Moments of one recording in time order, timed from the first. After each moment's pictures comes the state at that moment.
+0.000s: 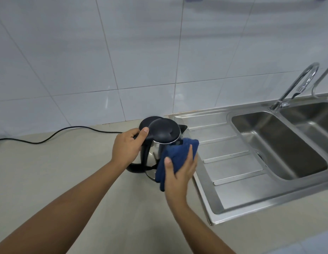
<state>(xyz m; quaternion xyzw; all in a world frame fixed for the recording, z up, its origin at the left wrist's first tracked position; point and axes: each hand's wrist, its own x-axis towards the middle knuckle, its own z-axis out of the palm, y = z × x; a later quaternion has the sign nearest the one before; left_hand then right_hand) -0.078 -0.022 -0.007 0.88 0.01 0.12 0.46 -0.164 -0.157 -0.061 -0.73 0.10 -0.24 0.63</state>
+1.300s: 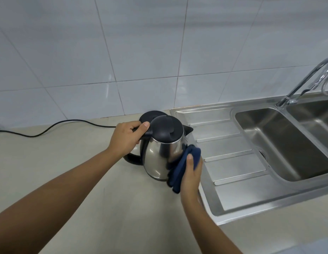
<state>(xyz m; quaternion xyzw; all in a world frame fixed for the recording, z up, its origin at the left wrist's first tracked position) -0.045 -0.012 -0.015 0.88 -0.07 0.09 0.47 -0.135 -0.204 -0.105 -0.63 0.24 -0.12 0.73</state>
